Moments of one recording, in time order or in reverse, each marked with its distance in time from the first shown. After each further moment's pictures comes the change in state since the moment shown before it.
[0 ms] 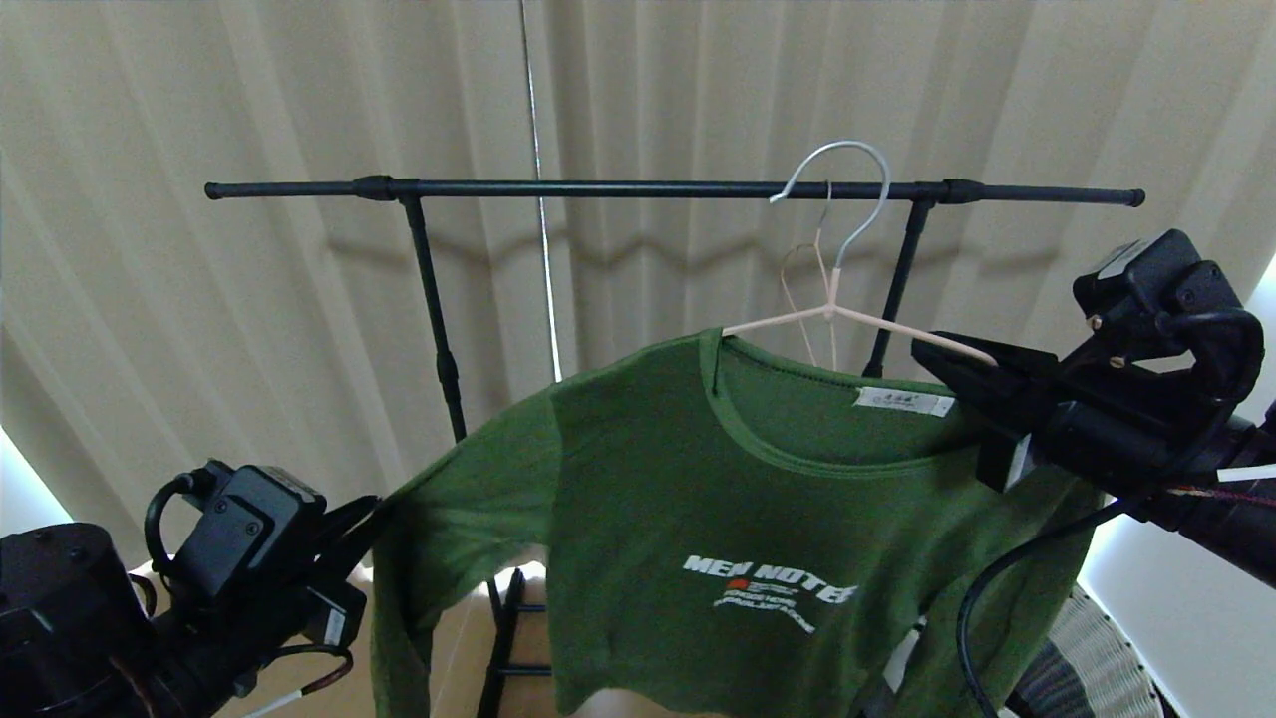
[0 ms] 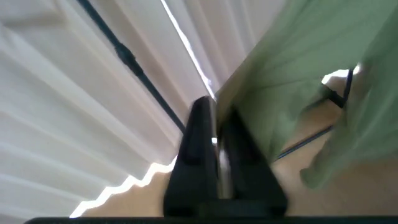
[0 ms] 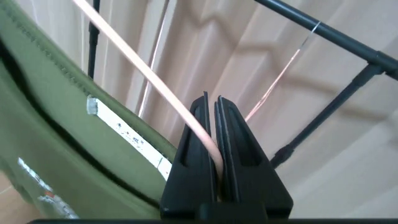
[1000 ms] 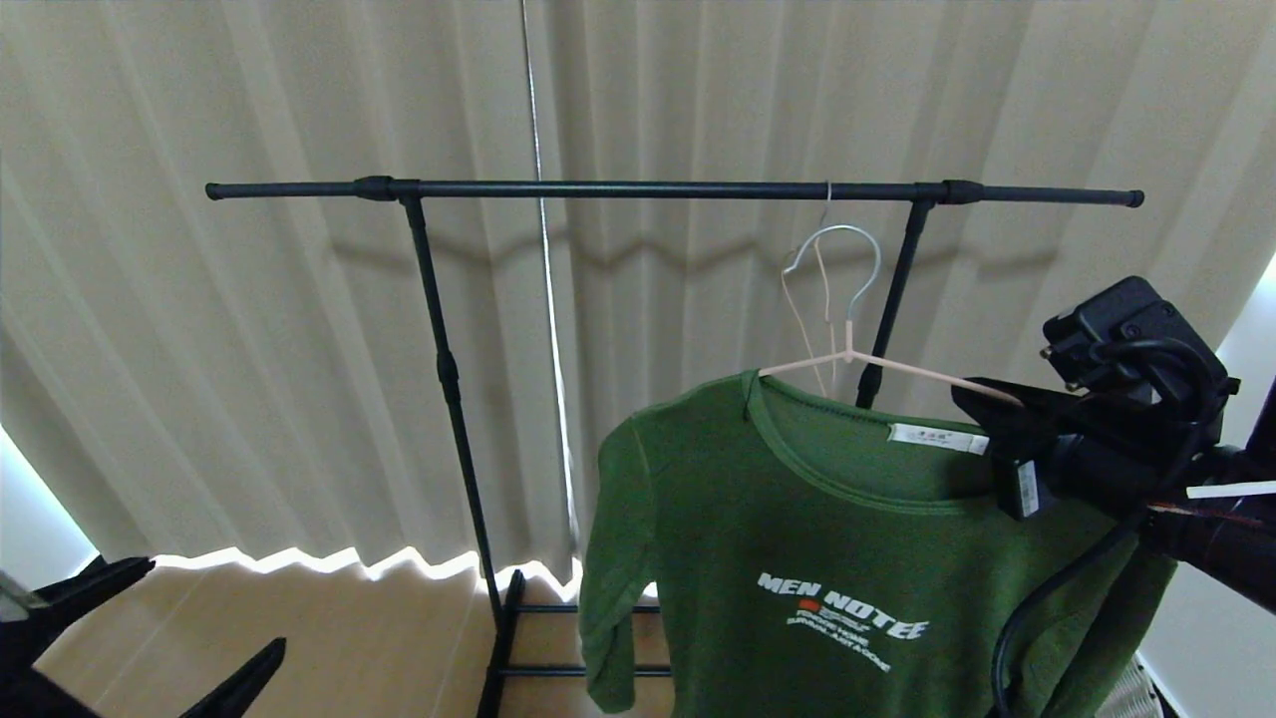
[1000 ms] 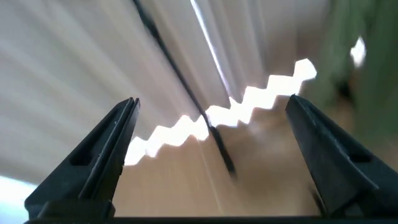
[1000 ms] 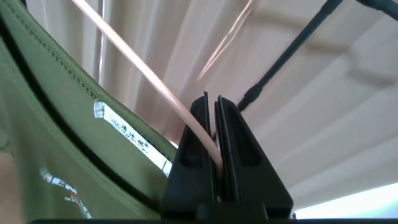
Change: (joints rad) left arm 0.021 -0.801 -0.149 1.053 0.054 -0.053; right arm -0.004 -0.023 0.010 0.179 -0.230 0.001
